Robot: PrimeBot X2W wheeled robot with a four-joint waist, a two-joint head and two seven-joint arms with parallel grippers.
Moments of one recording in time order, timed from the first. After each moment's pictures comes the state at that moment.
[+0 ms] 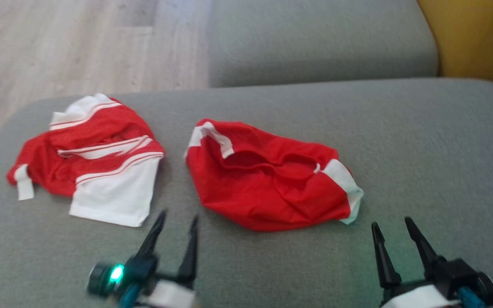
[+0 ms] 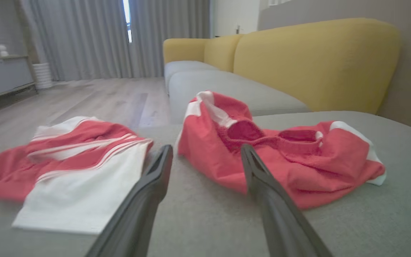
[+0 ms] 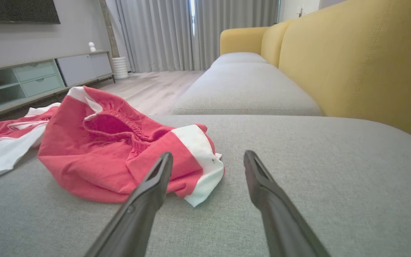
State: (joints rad) left arm -0.01 0.06 -0.31 0.33 -0.12 -0.01 -0.26; right arm 0.16 -0.04 0.08 0.21 0.05 0.12 -0.26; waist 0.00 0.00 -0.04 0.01
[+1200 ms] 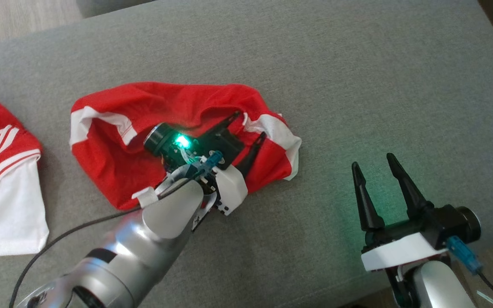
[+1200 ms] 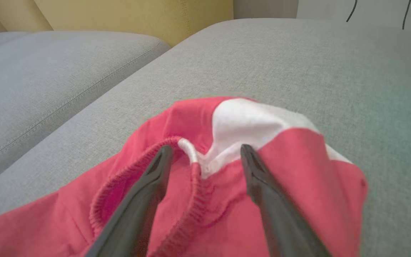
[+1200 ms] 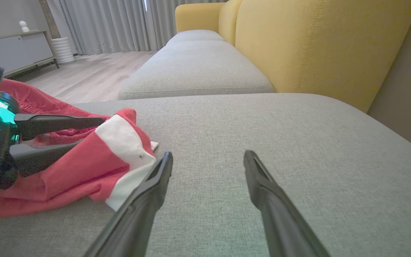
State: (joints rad) left arm -0.83 0.05 -1.01 0.90 -0.37 0.00 -0.13; right arm -0.05 -0.04 0.15 0.17 0.05 0.12 -0.26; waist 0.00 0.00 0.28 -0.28
